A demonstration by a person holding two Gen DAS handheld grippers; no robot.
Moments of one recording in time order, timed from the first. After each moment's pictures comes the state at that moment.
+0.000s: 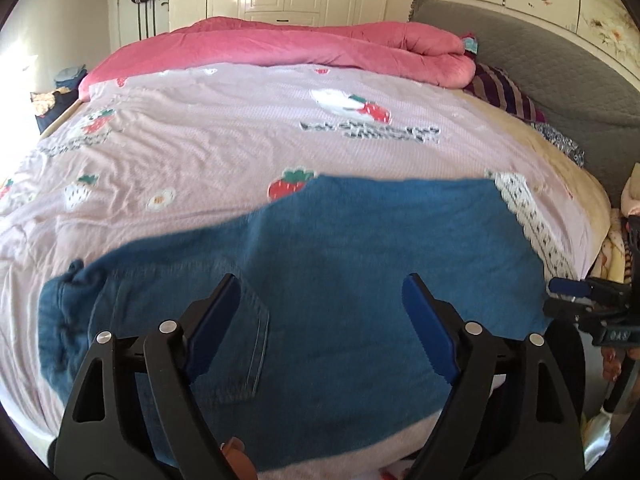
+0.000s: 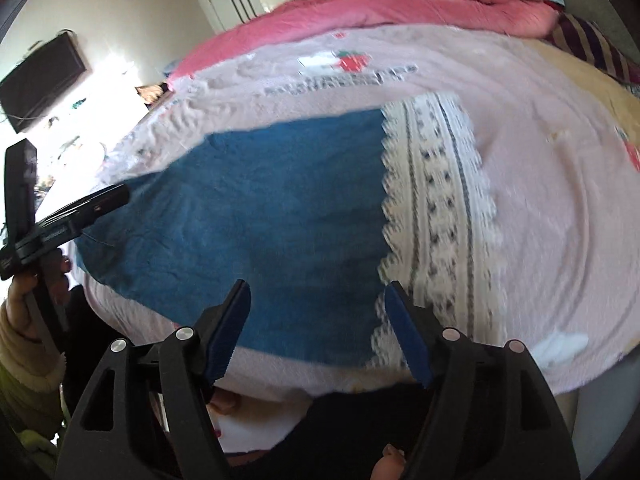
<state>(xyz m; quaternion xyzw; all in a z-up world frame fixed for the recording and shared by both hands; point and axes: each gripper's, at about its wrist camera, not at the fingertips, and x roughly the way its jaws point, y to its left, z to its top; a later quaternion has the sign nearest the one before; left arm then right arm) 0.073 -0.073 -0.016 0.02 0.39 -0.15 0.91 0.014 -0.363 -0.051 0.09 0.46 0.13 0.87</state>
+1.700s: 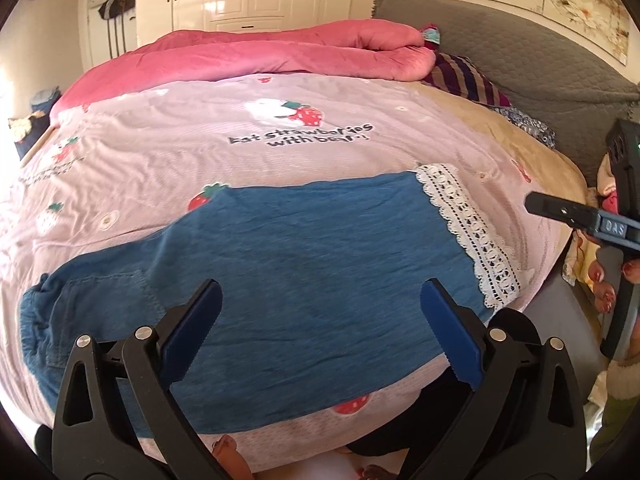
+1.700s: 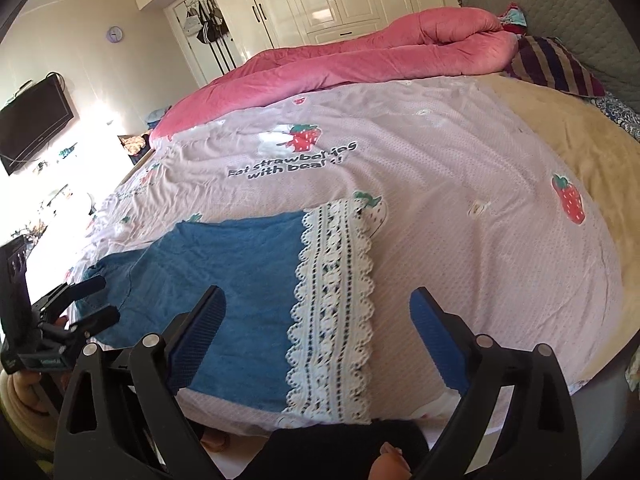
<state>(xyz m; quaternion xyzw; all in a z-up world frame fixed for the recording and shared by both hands) 0.039 -0.158 0.009 0.04 0.38 -0.20 0.90 0.025 -0.442 0.016 0.12 0.38 0.09 0.91</state>
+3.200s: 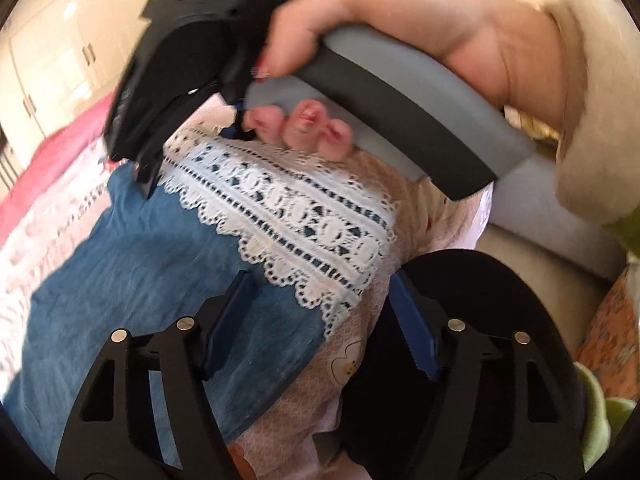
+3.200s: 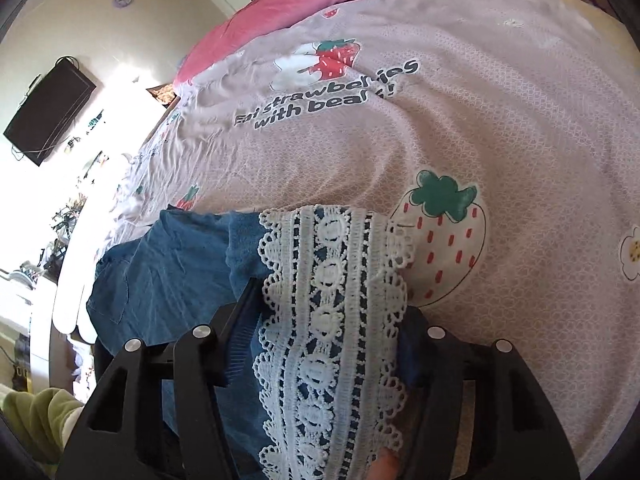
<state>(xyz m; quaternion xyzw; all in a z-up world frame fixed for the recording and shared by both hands) -0.002 -0.343 -0.084 0.27 0.32 -0.36 0.83 0.167 -0.428 -0.054 0.16 0.50 0.22 0.82</state>
